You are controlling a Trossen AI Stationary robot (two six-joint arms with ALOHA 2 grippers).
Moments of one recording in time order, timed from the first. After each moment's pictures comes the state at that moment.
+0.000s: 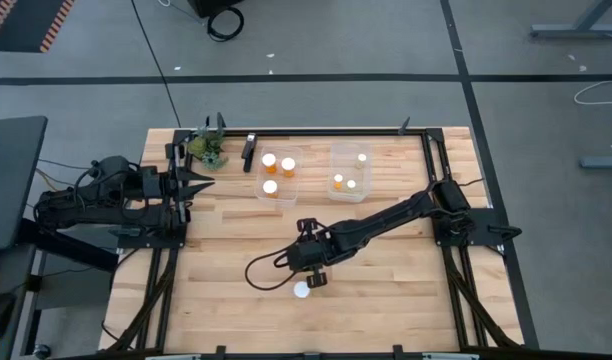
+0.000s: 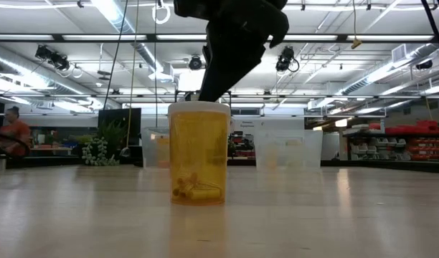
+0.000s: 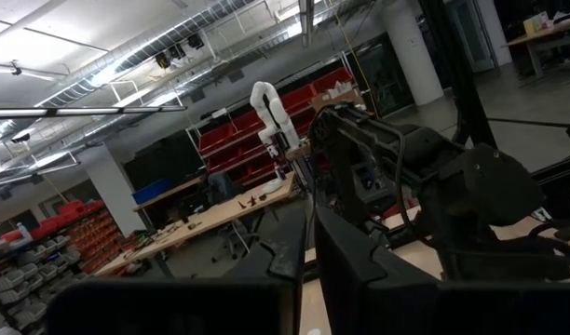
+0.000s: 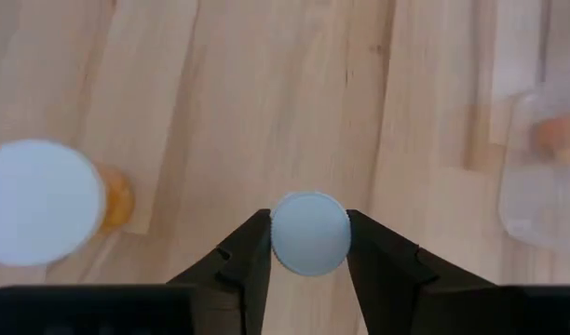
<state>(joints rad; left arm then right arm) 0.05 0.37 0.63 -0.05 0.02 0.44 0.30 2.06 1.66 -0.71 0.26 0.04</state>
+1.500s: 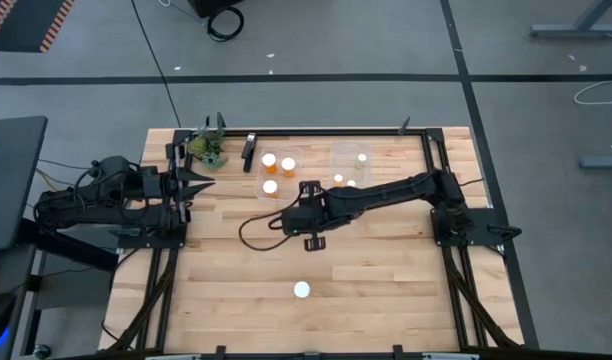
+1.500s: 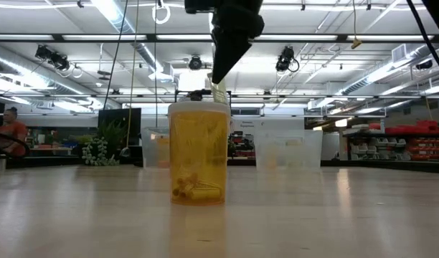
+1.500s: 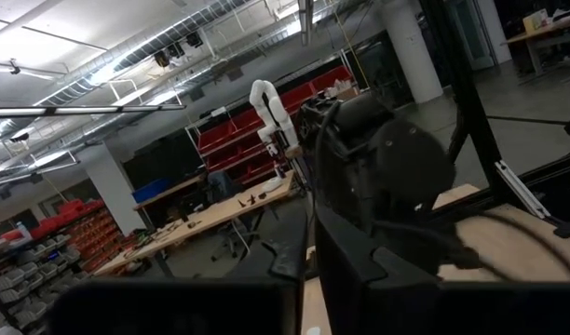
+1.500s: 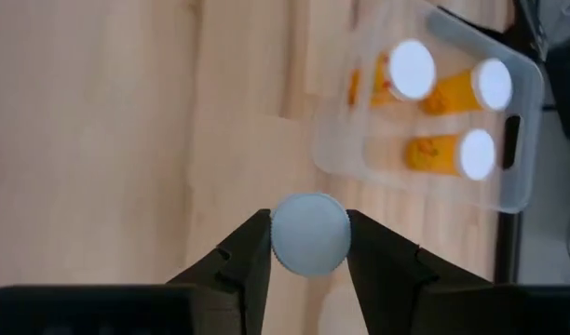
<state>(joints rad) 0.06 0.37 0.63 -0.06 0.02 0.44 0.16 2.06 1.94 -1.09 0.41 -0.04</state>
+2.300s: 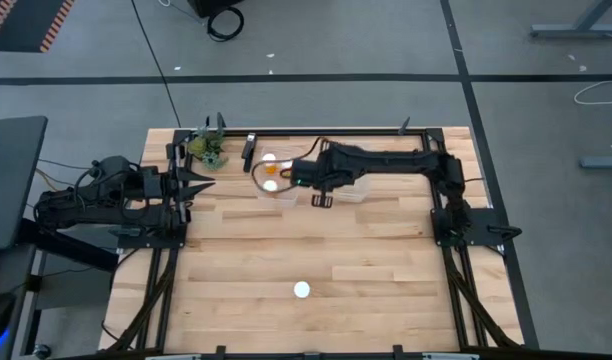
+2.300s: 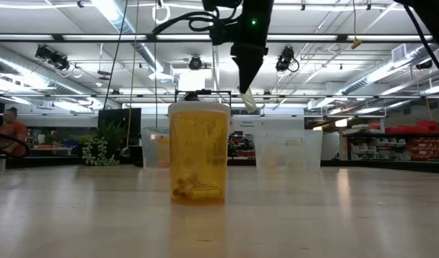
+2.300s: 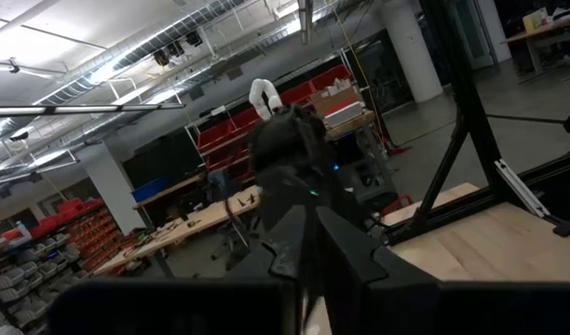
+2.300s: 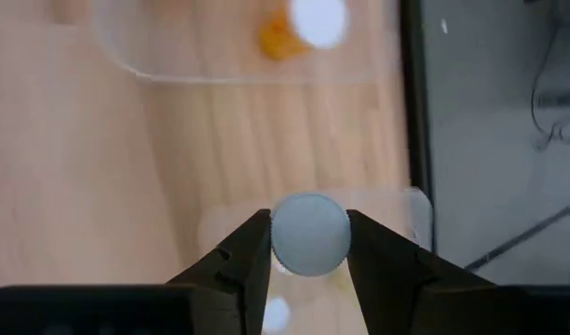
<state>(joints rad) 0.06 0.37 0.63 -0.06 0.02 0.44 -0.07 2.02 1.93 -1.26 0.48 0.03</state>
